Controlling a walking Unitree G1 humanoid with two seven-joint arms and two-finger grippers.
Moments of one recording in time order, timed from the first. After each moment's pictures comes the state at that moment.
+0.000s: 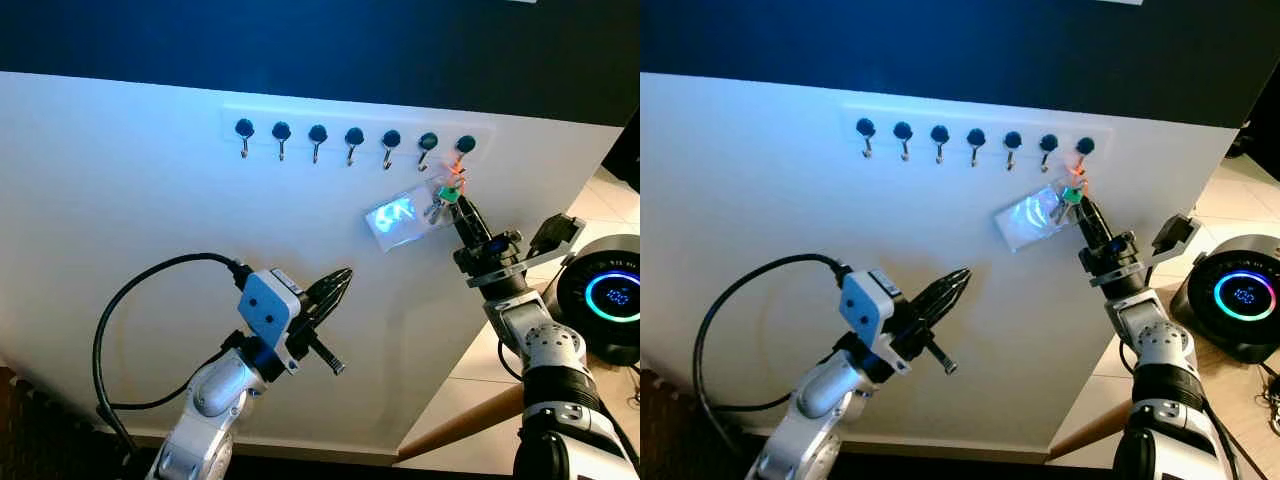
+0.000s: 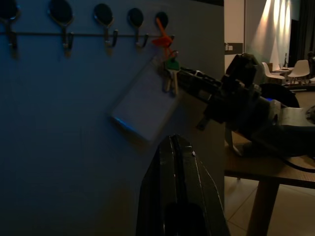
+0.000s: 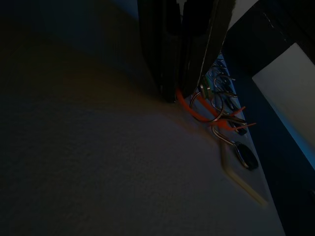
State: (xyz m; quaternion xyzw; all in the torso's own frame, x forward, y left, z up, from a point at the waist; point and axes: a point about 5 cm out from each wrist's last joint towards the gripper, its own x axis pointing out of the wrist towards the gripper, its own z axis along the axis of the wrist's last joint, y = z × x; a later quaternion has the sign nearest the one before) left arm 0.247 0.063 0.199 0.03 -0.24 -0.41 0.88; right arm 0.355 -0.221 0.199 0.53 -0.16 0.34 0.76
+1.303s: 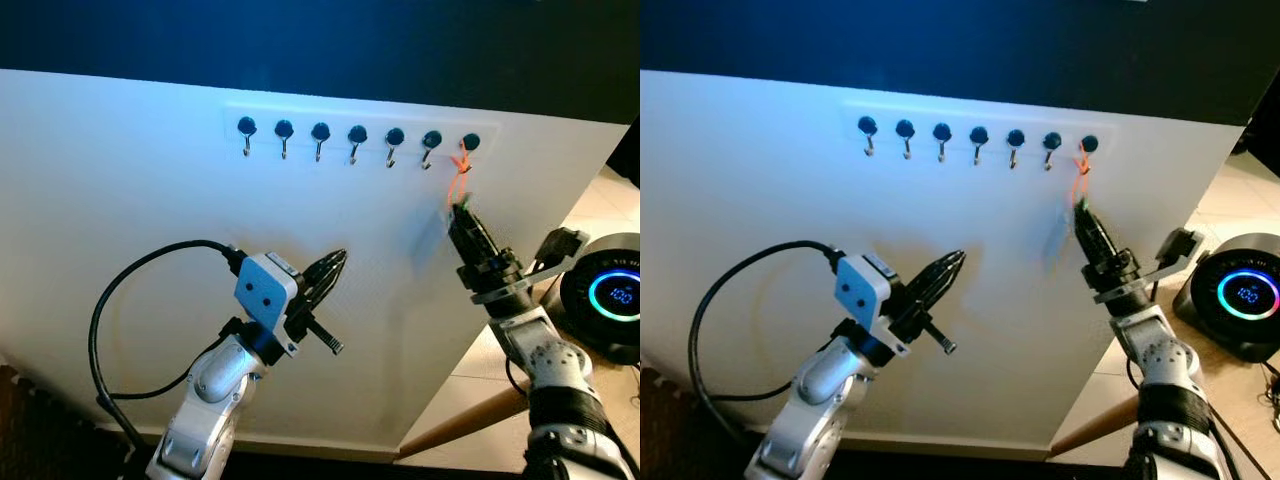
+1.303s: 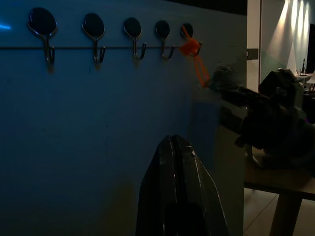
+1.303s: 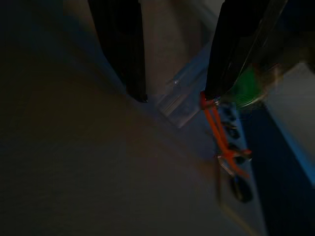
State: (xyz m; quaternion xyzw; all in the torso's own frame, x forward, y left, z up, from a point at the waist) left arm 0.254 0.067 0.209 0.02 -0.26 -0.38 0.89; right arm 0.333 -0.225 0.187 0.50 -0.16 0.37 0.77
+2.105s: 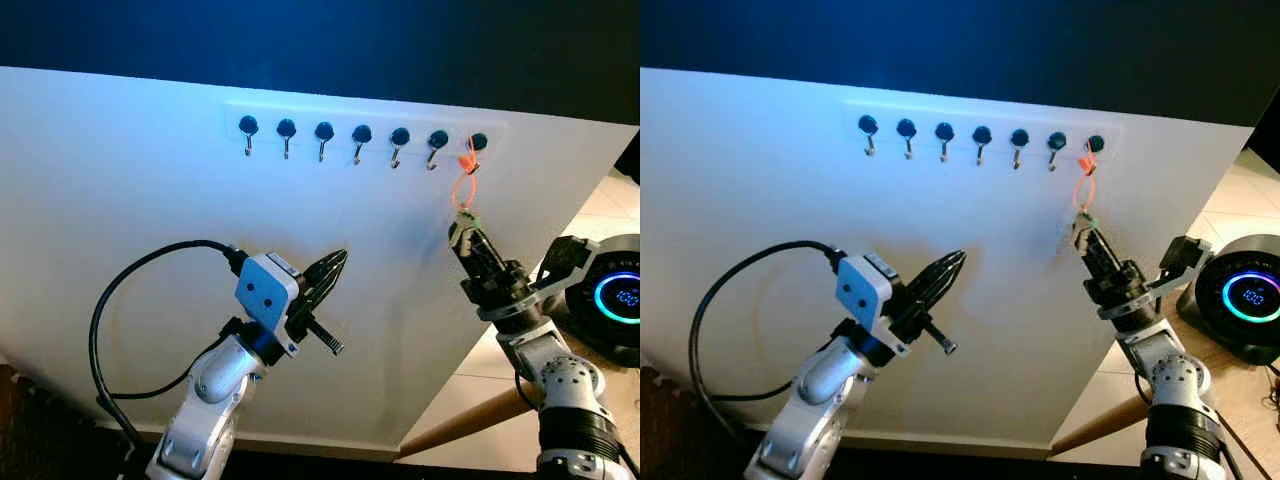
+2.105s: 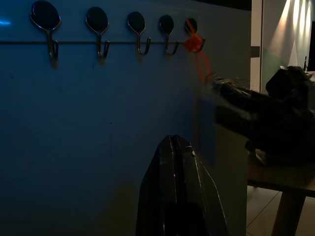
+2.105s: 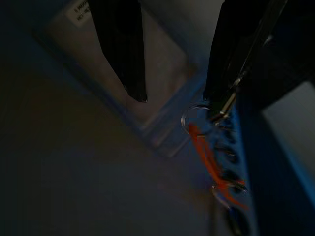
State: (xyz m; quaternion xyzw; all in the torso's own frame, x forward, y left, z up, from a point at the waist) left arm 0.254 0.067 0.209 0.03 -0.26 -0.38 0.89; right arm 0.324 -0.225 0.181 0.47 -0.15 0.36 0.79
